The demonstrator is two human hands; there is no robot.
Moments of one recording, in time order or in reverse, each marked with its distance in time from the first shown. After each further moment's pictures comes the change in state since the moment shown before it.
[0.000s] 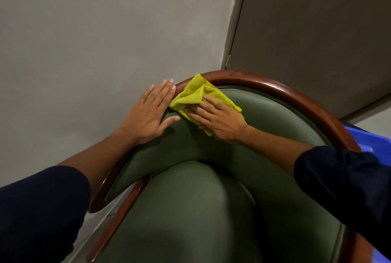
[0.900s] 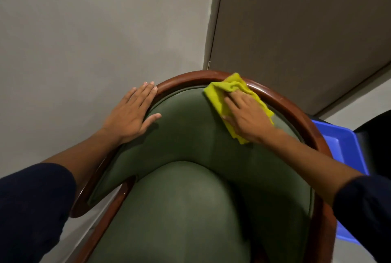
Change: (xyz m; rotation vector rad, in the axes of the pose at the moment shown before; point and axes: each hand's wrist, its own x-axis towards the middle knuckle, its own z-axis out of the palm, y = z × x) left_hand -0.002 0.003 -0.001 -0.040 0.000 -0.021; right_hand -0.097 0.041 -0.058 0.386 -0.233 0.527
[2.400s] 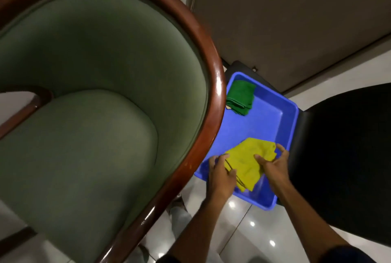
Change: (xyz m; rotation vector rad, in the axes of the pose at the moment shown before) left_hand 0.025 0.598 0.060 -1.372 -0.420 -0.948; right_hand -0.325 0.227 0.140 1.218 -0.130 1.230
